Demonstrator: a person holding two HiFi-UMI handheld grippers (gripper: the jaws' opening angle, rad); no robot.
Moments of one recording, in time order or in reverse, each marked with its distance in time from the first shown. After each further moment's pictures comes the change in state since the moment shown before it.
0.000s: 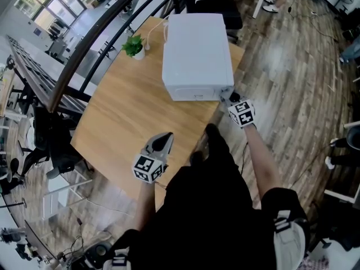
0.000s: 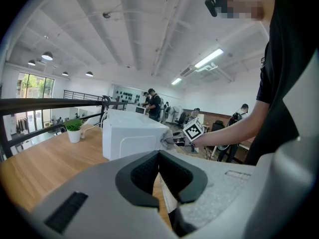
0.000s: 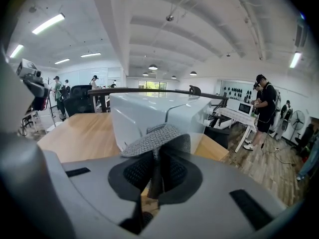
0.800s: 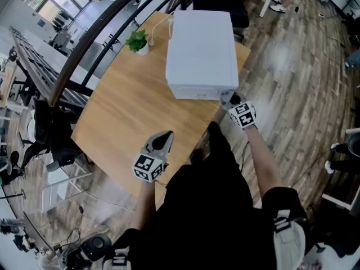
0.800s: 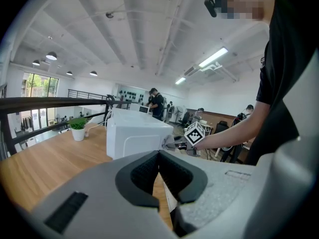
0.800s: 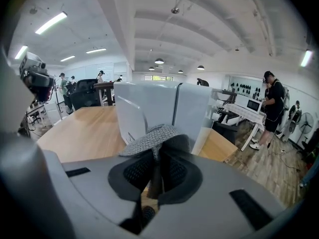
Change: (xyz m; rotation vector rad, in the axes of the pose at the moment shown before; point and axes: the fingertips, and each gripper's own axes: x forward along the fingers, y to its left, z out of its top) left arm 0.003 0.010 -0.001 -0.022 0.007 0.044; right arm 0.022 0.011 -0.023 -0.036 0.068 0.077
